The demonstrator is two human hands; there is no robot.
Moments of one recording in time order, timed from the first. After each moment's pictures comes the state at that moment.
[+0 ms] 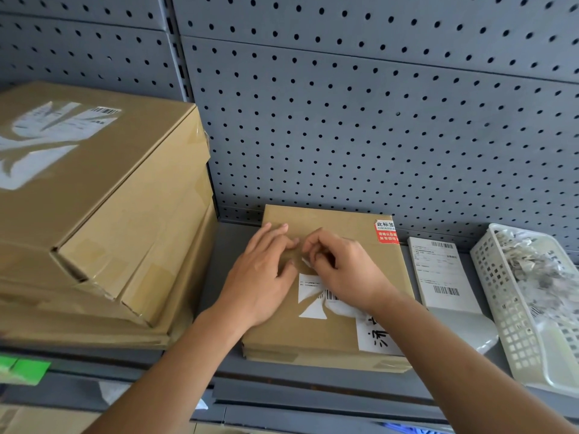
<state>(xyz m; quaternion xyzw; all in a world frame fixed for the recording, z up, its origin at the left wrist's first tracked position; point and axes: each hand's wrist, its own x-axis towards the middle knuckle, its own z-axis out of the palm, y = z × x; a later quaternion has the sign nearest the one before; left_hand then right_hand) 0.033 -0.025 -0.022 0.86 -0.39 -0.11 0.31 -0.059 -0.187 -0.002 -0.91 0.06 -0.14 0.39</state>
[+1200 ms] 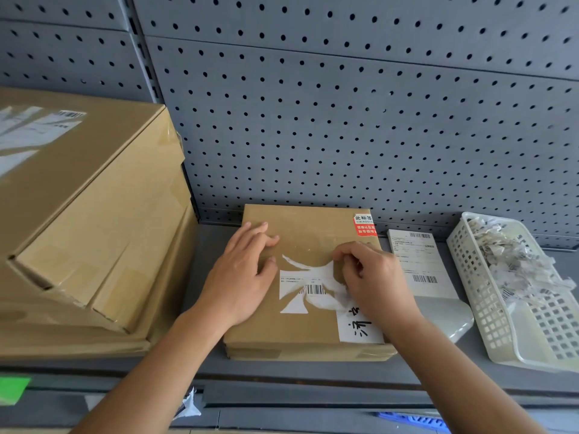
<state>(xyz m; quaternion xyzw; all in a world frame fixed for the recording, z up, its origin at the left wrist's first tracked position) 0.031 -0.025 -0.022 0.86 -0.39 -0.11 0.31 -0.117 -0.208 -0.013 -0.91 0.18 -0.29 0.24</state>
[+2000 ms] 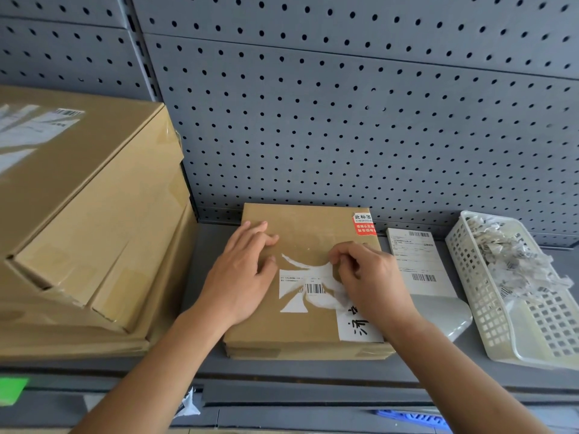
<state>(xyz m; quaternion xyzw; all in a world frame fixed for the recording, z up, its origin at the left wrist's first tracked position) 0.031 -0.025 -0.022 0.86 -0.39 -0.11 0.31 -0.115 -0.206 -0.018 -0.91 0.17 -0.29 0.24</state>
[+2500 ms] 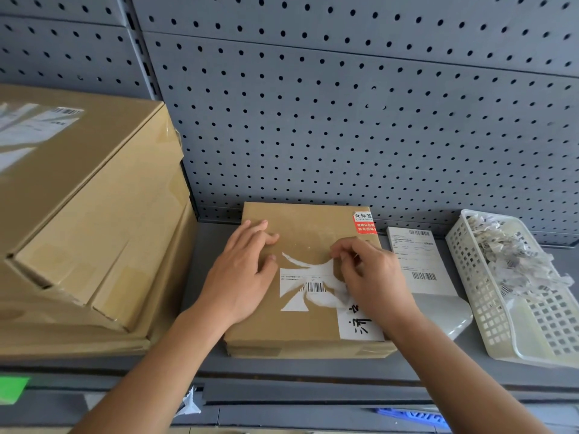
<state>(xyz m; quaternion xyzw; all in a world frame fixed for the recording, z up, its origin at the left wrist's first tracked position) 0.032 -0.025 -0.023 0.86 -0.39 -0.11 0.31 -0.117 -0.207 -0.012 -0.90 0.18 -0.29 0.26</state>
